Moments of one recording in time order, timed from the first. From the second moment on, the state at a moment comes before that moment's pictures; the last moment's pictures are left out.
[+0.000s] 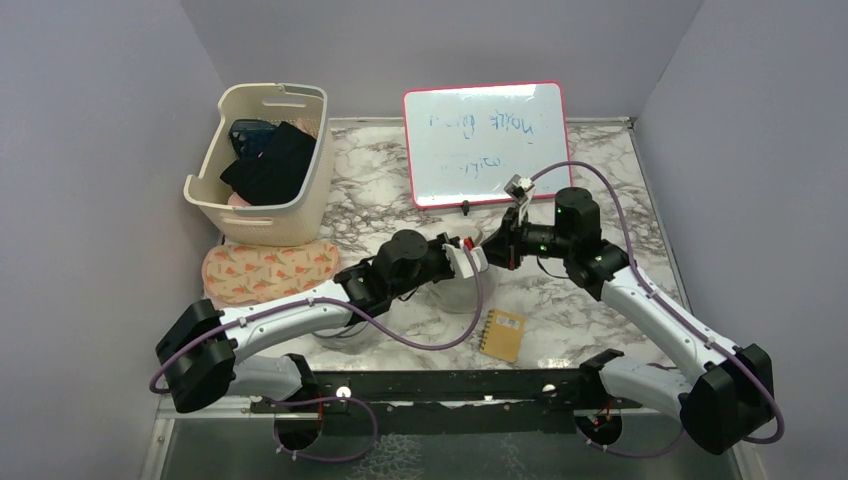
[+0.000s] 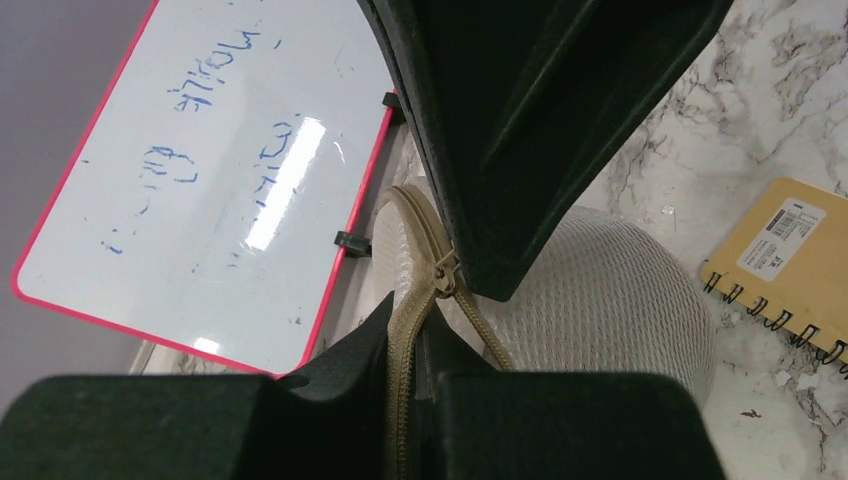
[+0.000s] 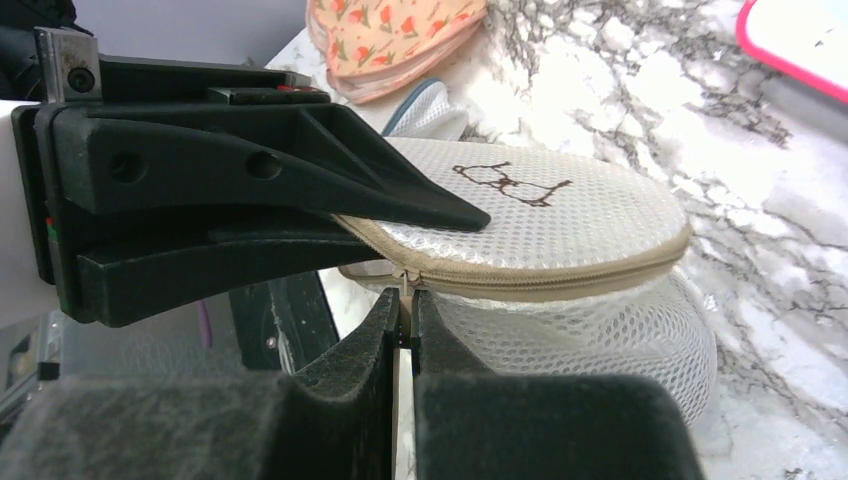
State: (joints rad) left arm -1.01 1.26 0.78 0.21 -0.04 0.54; right arm 0.46 1.08 0.76 -0.06 -0.79 0.23
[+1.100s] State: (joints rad) left arm -1.01 1.09 0.74 0.25 -0.07 0.57; right arm 0.23 1.17 0.70 0.12 -0.87 0.37
